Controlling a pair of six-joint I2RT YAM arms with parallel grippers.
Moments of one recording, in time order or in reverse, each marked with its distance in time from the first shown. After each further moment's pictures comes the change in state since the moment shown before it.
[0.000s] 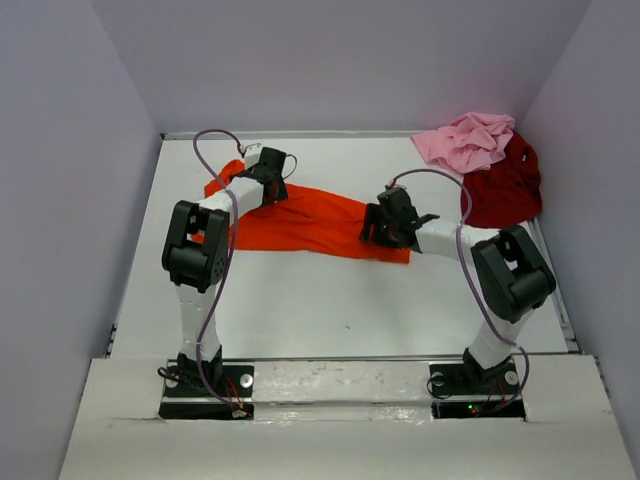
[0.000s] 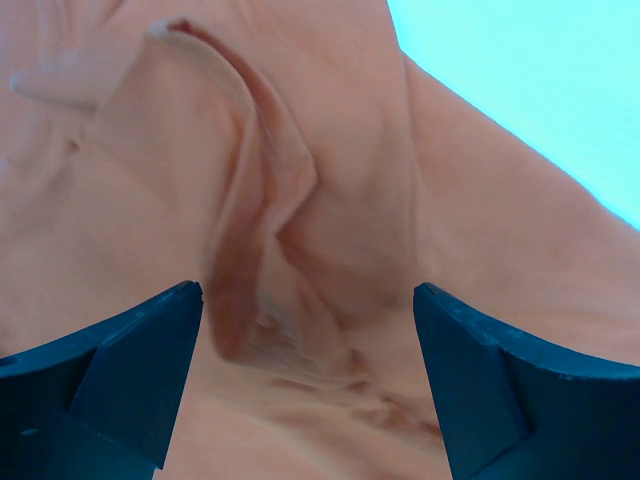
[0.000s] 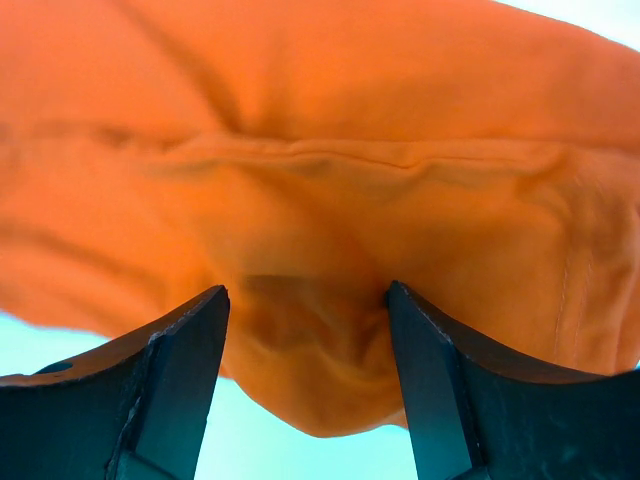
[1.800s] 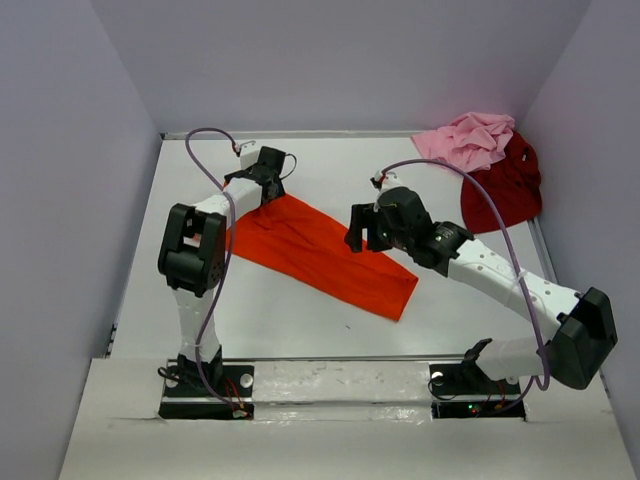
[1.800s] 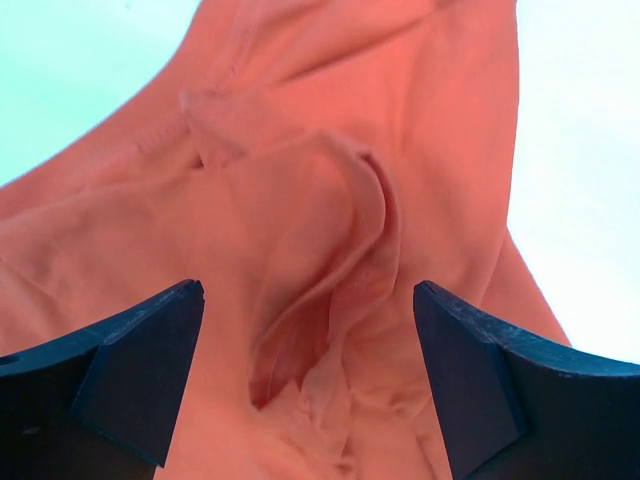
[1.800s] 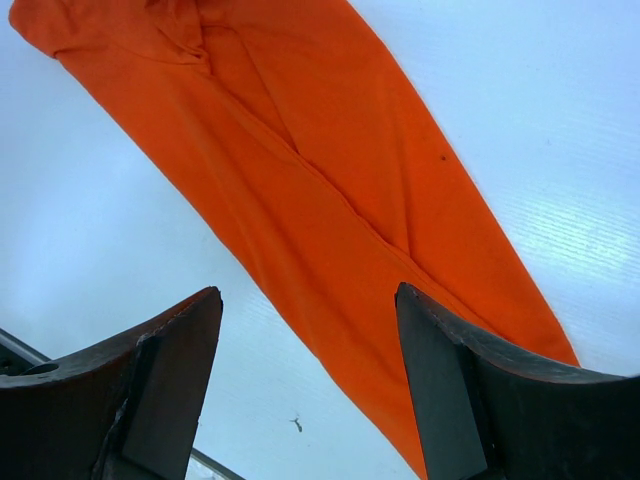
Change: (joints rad) left arm -0.012 -0.056 -0.050 0.000 -0.084 -0.055; right arm 0.304 -0.484 0.028 -0.281 0.078 -0.109
